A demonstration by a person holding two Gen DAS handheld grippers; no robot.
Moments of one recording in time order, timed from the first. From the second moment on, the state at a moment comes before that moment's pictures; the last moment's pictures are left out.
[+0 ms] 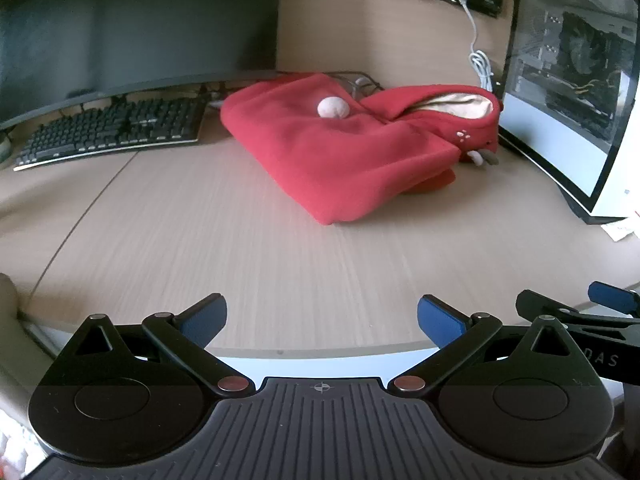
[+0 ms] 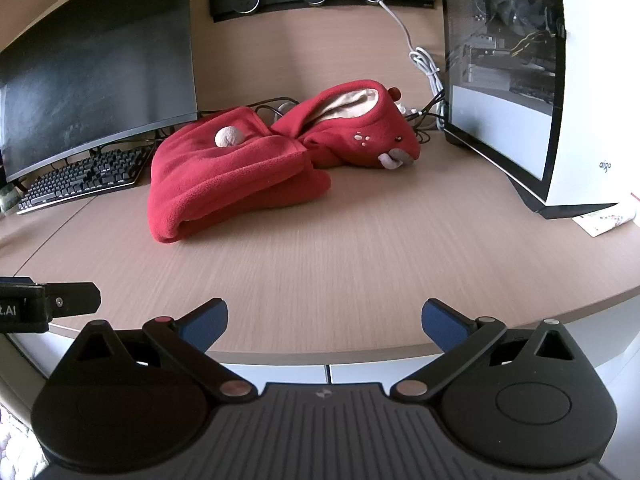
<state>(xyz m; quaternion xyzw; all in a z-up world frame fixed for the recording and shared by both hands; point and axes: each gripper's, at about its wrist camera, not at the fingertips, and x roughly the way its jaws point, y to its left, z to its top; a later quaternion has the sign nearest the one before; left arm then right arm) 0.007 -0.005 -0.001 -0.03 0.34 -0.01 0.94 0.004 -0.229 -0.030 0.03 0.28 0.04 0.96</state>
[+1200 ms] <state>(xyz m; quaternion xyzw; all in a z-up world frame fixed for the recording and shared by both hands) 0.092 0.067 0.023 -0.02 0.35 -0.06 0.93 0.086 -0.156 0.028 0.00 0.31 0.00 0.95</state>
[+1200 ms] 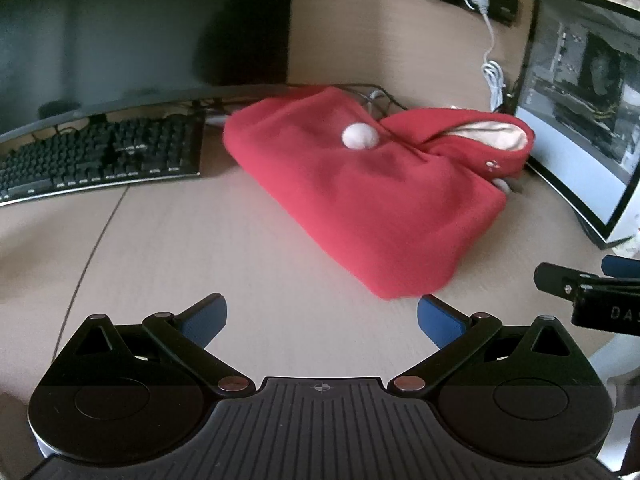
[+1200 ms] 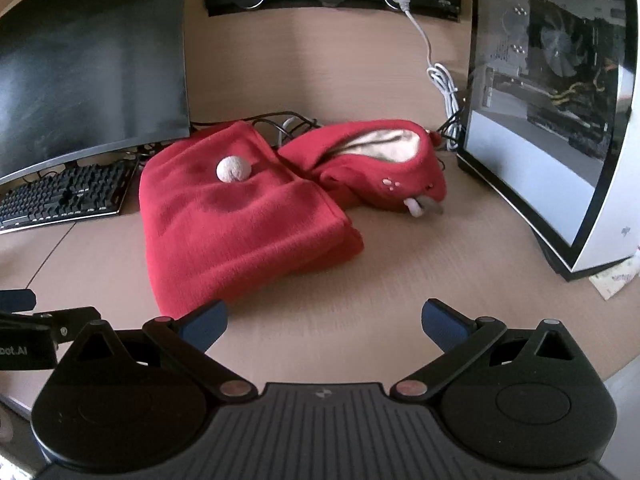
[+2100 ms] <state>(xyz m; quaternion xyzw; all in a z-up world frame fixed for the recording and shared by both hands) 0.188 0.066 0.030 -0.10 0.35 -0.17 0.92 0.197 -0.183 0.033 -0.01 0.32 0.03 0.95</state>
